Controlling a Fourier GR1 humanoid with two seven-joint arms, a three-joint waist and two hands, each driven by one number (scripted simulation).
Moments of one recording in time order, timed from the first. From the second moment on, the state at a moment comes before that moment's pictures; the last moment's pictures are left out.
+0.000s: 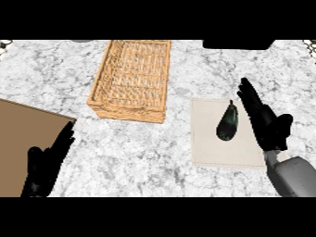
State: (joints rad) left arm 0.09 0.42 -0.30 -1.53 0.22 0.27 0.16; right arm -0.26 -0.40 0.34 -1.36 -0.33 -0.27 -0.07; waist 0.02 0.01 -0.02
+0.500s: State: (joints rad) left arm -0.07 0.45 -0.15 -1.53 0.24 0.30 0.11; right arm -0.28 -0.42 0.14 -1.22 -0.25 -0.65 0.02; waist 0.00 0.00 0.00
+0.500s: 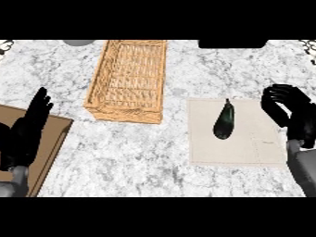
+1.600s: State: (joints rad) left arm -0.17 0.44 -0.11 -1.47 0.23 0.29 0.13; right arm -0.69 -0.59 0.41 -0.89 -0.01 -0.37 1.02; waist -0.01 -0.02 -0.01
